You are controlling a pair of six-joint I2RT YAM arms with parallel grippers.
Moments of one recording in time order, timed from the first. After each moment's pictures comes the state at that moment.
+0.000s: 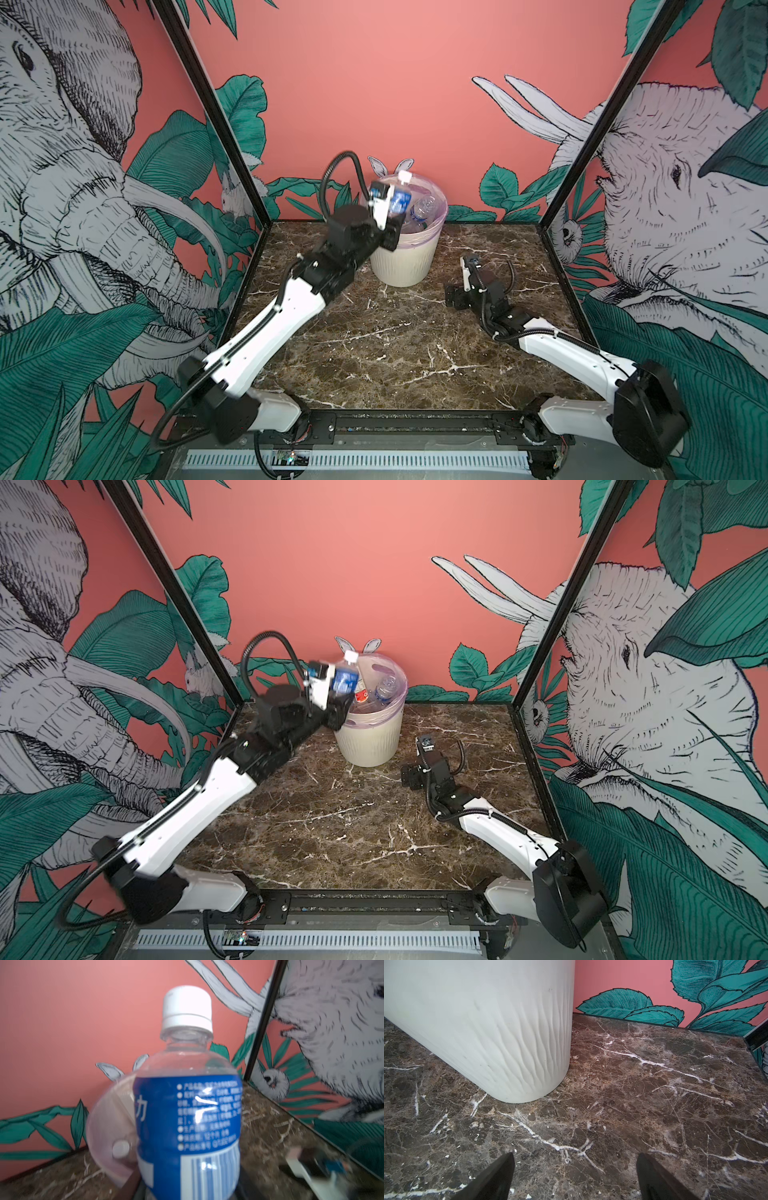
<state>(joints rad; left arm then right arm) -0.63 1.48 1.62 -0.24 -0.07 -0.03 0.60 1.25 0.75 -0.07 0.31 0.20</state>
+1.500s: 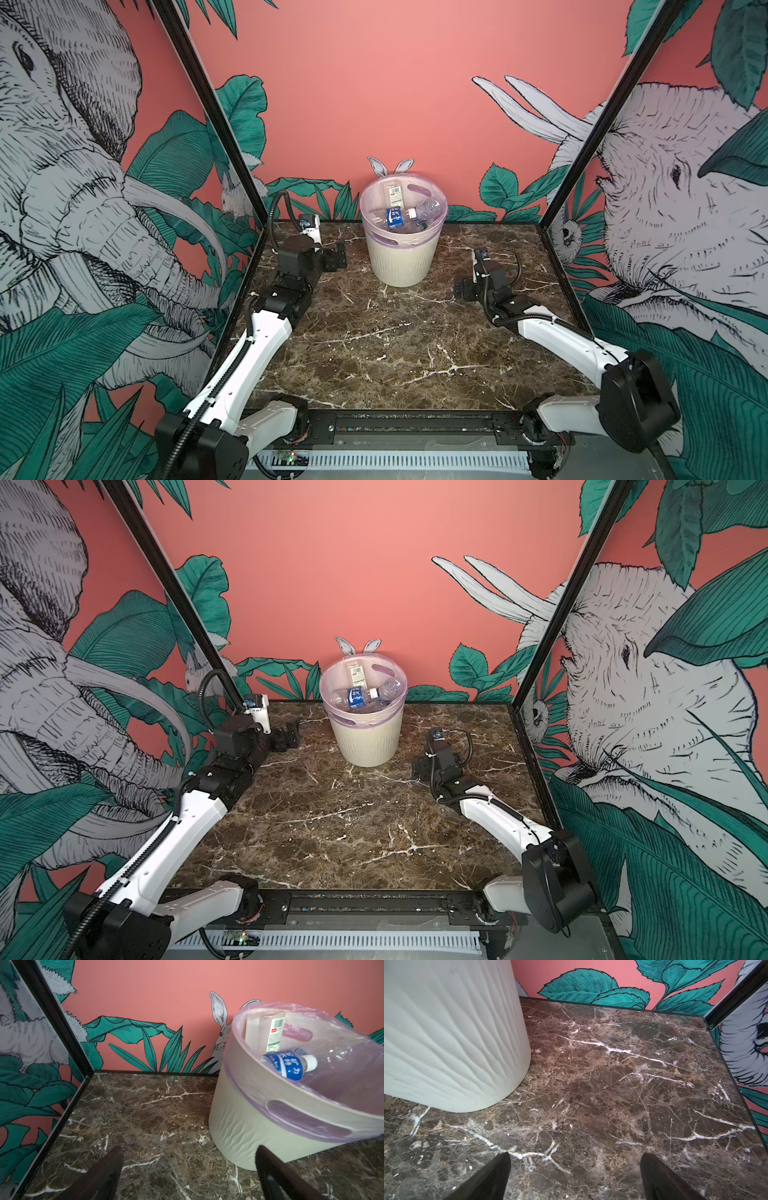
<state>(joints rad) -0.29 1.09 0.99 -0.22 -0.16 -0.16 0.48 1.33 0.83 -0.16 0.34 0.20</state>
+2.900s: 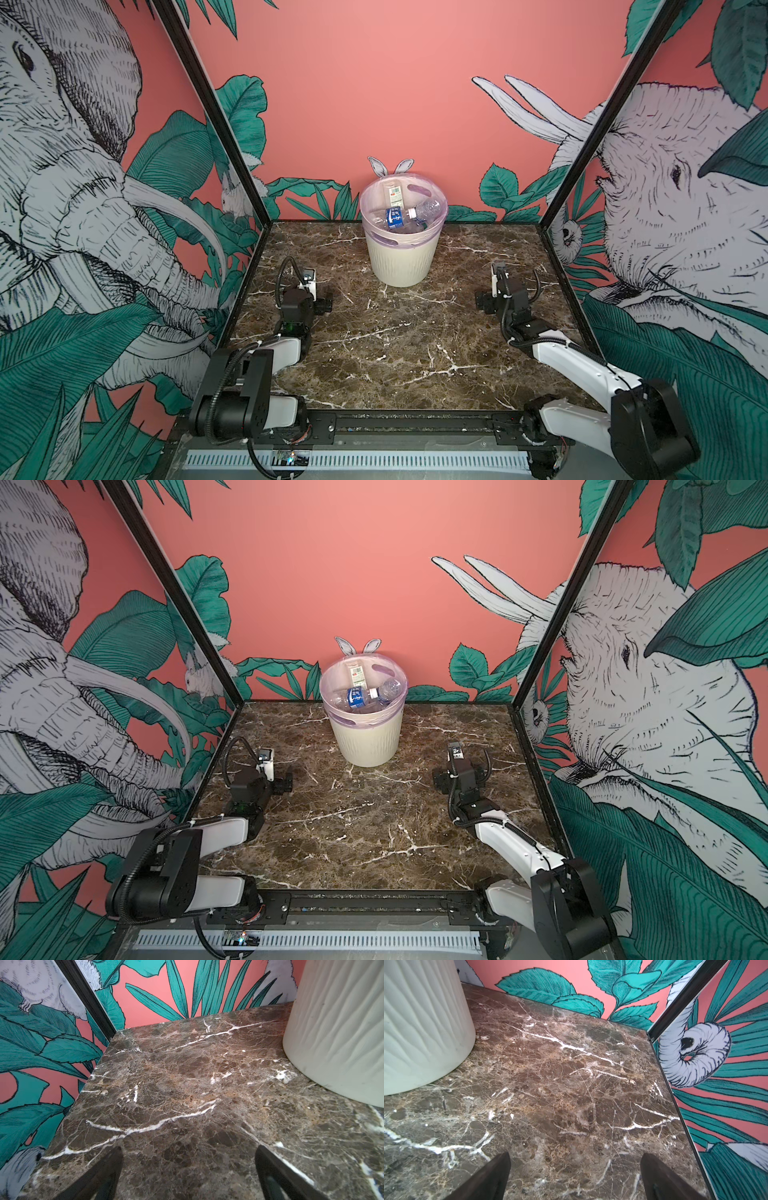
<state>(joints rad) -0.07 1.37 0.33 0.69 -0.06 0.15 0.35 1.16 0.55 0.08 0.40 -0.05</state>
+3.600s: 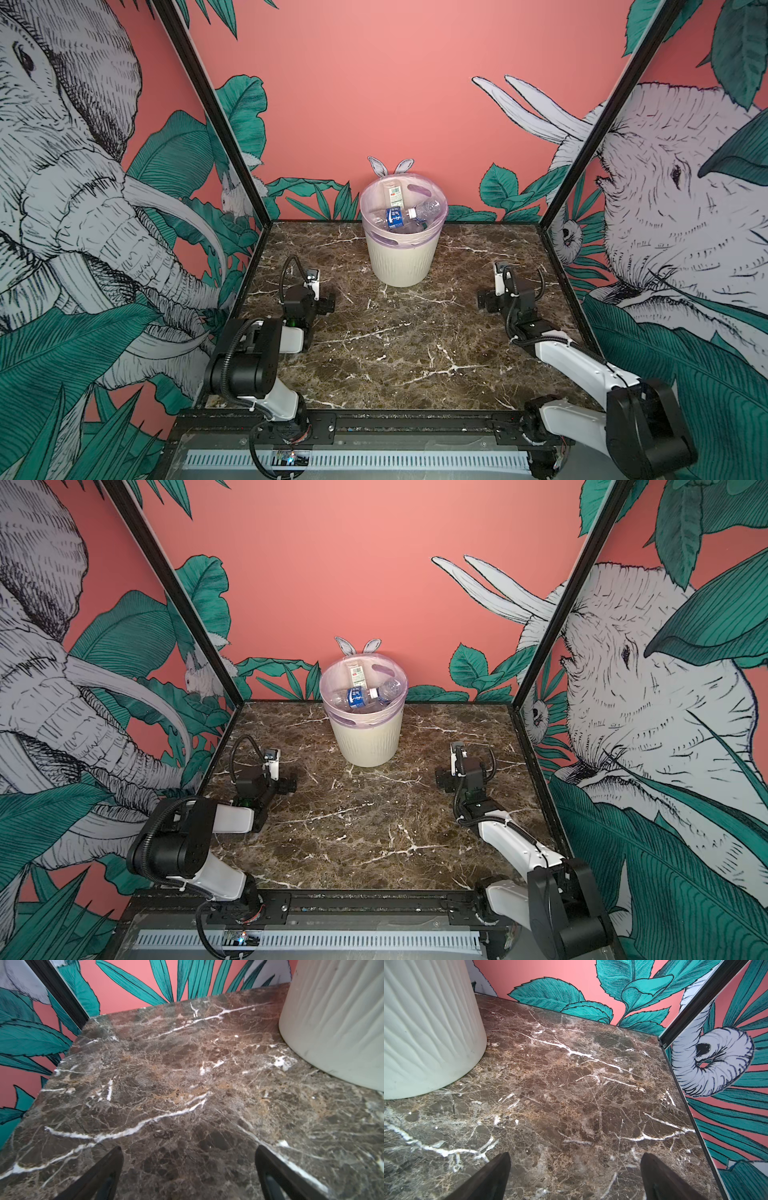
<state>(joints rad) -0.04 1.57 0.38 0.79 0.04 0.15 0.27 1.17 0.53 0.15 0.26 -0.08</state>
